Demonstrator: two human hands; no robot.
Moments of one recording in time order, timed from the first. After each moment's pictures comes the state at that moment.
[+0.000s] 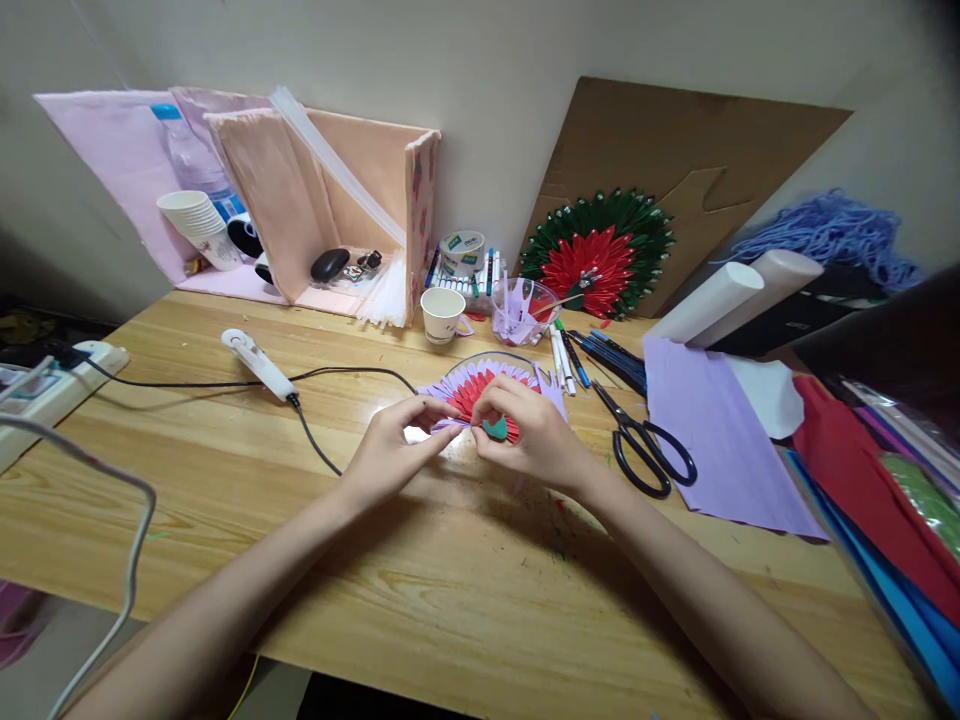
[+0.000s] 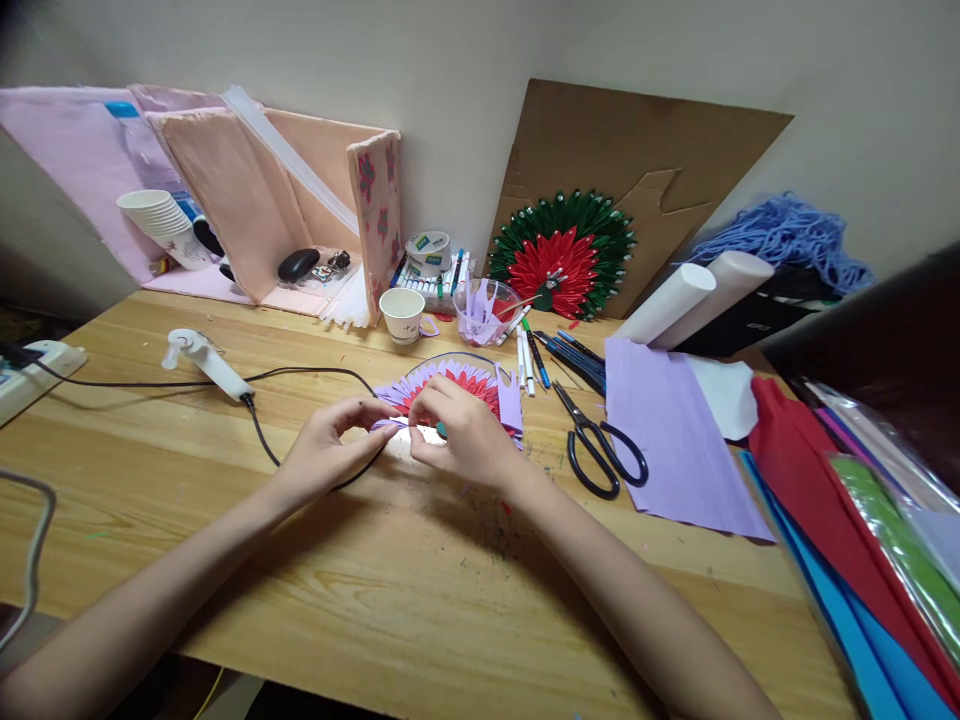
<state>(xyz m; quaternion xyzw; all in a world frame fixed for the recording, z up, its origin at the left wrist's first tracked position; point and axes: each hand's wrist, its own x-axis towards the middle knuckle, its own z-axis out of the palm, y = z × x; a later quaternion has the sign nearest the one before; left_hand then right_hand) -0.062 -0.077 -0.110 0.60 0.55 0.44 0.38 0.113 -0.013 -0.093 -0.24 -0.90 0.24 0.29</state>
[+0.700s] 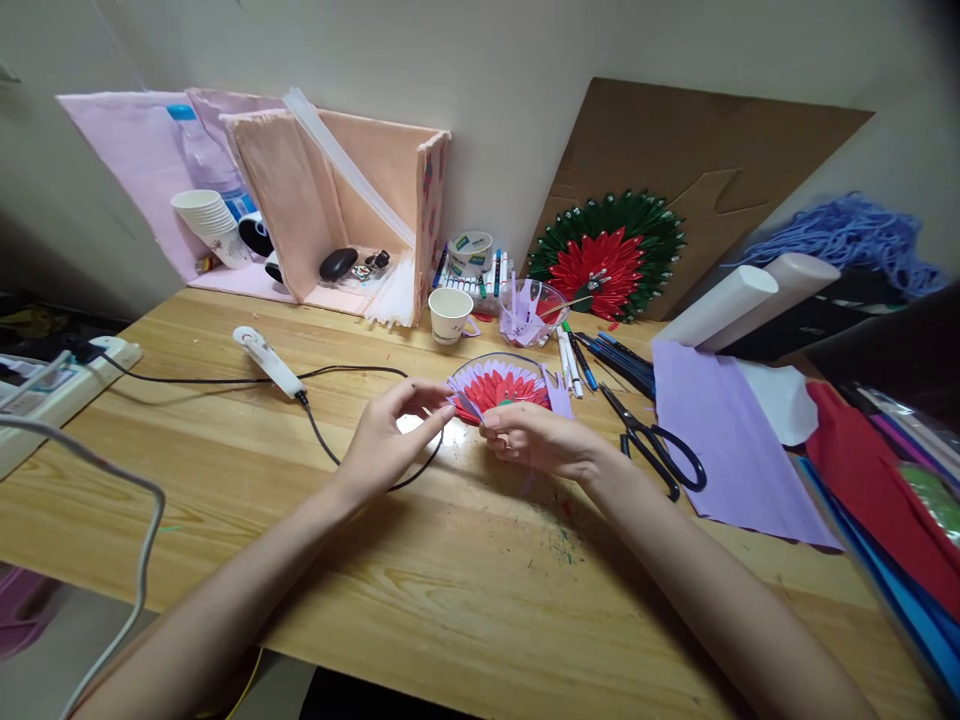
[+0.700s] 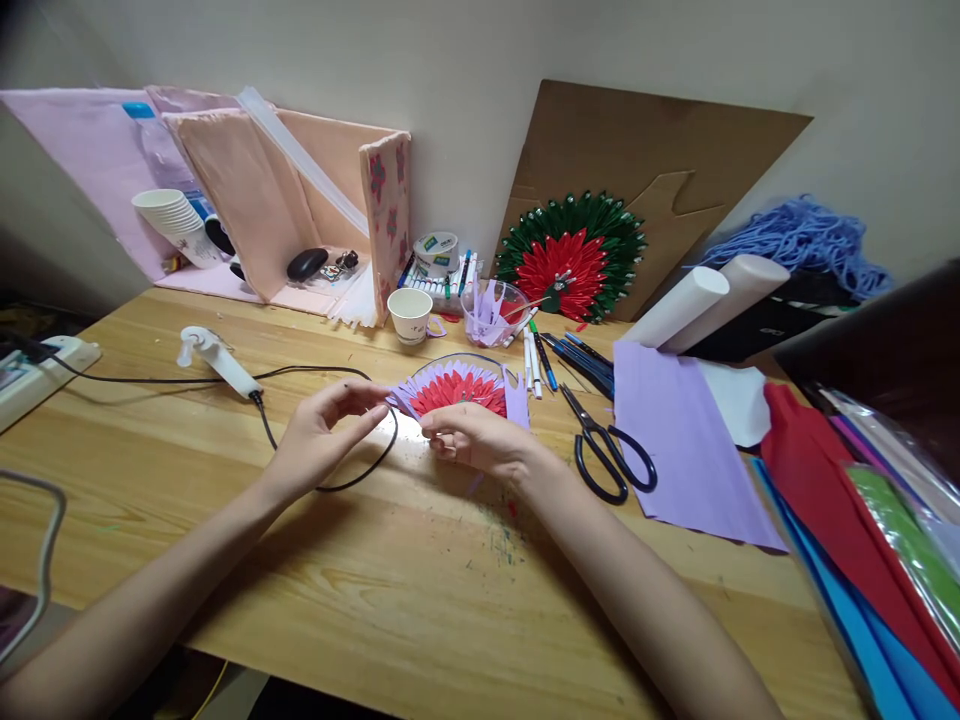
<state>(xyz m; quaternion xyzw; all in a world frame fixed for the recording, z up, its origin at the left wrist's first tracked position) -0.070 -0.077 -0.098 0.58 0.55 0.50 0.35 0.112 -0.003 -0.100 -0.34 -0.42 0.83 0.12</state>
